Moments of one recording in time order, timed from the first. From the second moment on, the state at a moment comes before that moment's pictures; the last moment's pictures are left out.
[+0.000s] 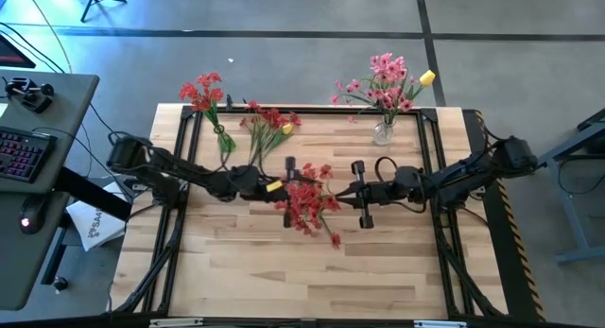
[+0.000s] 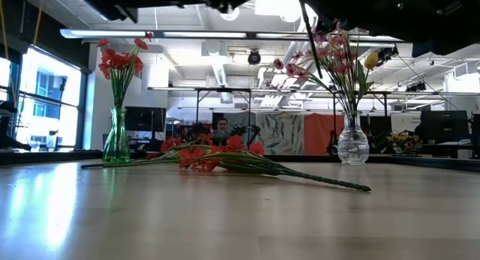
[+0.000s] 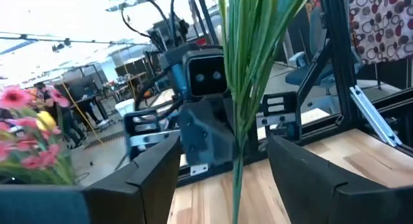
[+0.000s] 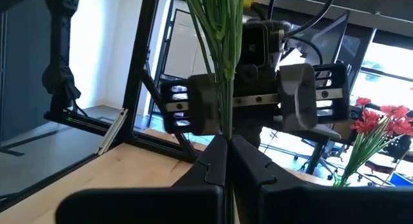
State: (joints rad) left arm -0.14 1.61 0.83 0.86 -0.10 0.37; right arm 0.13 1.38 0.41 1.15 -0.08 -0.25
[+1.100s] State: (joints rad) left arm -0.15 1.38 1.32 -0.93 -0.85 -0.34; right arm 0.13 1.43 0.41 0.87 0.25 -0.08
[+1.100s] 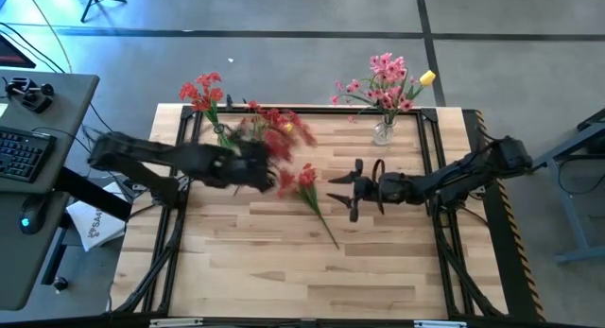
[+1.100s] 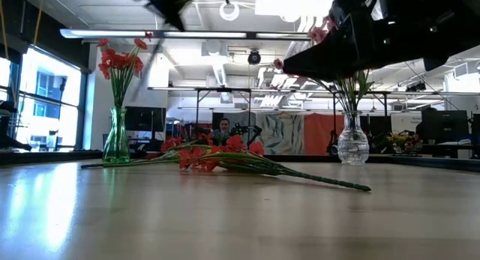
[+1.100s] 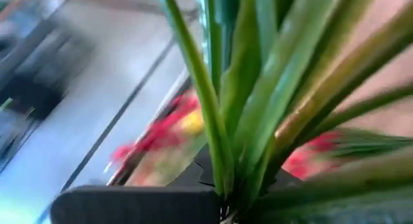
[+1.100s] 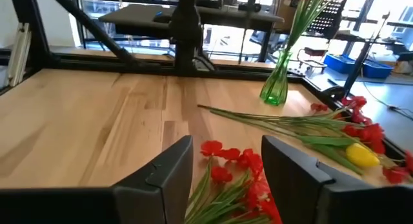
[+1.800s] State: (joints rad) left arm 0.31 0.65 0.81 -0.44 -0.87 -0.18; right arm 0.12 1.45 0.41 0.90 0.24 -0.11
